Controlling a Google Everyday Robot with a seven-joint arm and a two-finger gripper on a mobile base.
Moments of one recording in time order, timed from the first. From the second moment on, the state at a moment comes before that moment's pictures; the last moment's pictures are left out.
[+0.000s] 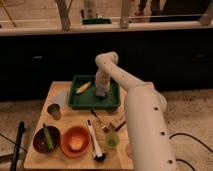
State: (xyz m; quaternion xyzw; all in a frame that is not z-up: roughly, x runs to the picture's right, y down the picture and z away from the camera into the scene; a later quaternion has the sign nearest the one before) arm -0.031 -0.004 0.985 -0.21 -0.23 -0.46 0.83
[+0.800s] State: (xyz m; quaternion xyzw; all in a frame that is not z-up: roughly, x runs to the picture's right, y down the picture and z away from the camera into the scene) arm -0.038 0.042 0.955 -0.23 -0.29 -0.50 0.78
